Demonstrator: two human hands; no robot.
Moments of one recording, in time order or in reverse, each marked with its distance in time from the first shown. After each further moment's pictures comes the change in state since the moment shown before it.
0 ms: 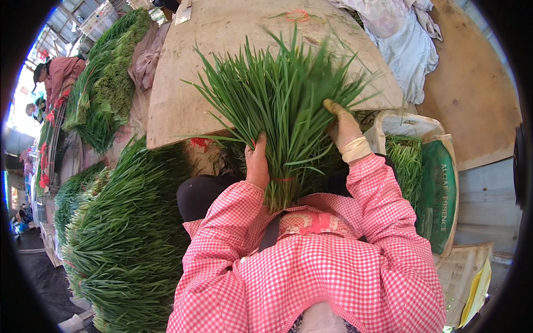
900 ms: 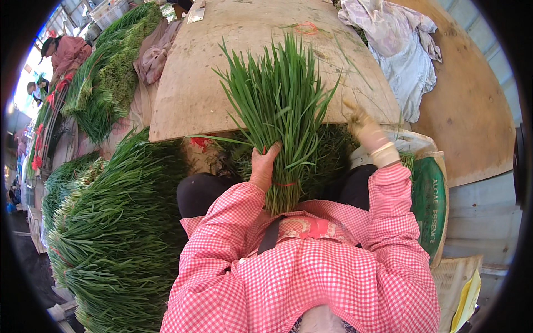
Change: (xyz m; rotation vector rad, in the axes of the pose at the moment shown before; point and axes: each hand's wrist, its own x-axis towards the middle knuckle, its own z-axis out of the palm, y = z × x) left_hand -0.003 -0.004 -0.001 0.103 -0.095 0.003; right_hand -0.002 -0.055 -0.044 -1.074 -0.399 -0.234
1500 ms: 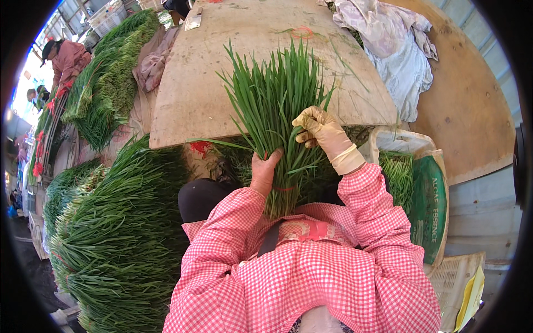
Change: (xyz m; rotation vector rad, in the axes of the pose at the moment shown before) left_hand -0.006 0.003 0.007 0.024 -0.020 0.074; right_hand 0.013 -0.076 0.080 0.533 0.010 0.089
